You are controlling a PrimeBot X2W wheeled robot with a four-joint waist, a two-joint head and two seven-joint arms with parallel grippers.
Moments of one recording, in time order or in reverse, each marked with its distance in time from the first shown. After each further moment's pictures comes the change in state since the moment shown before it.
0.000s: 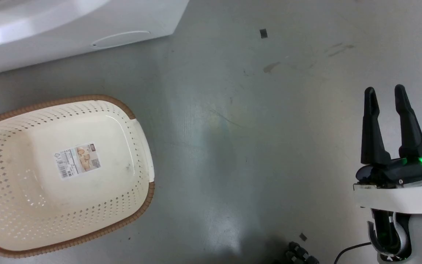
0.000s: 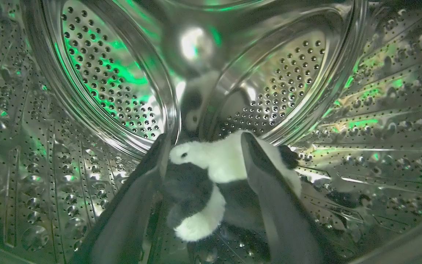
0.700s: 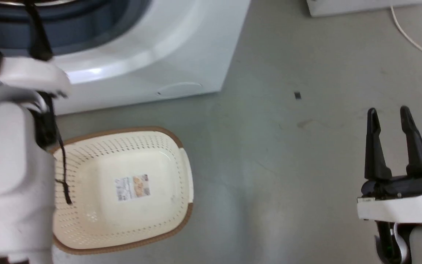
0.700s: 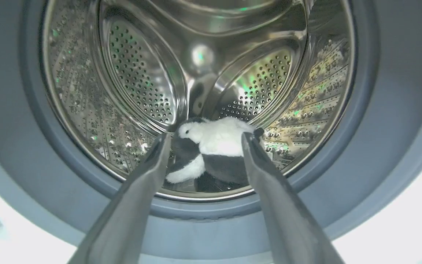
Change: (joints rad) left arm 0.597 -0.196 0.110 -0.356 -0.029 0.009 0.000; right arm 0.054 0.000 -0.060 0.041 -0.133 0.000 0.000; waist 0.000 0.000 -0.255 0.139
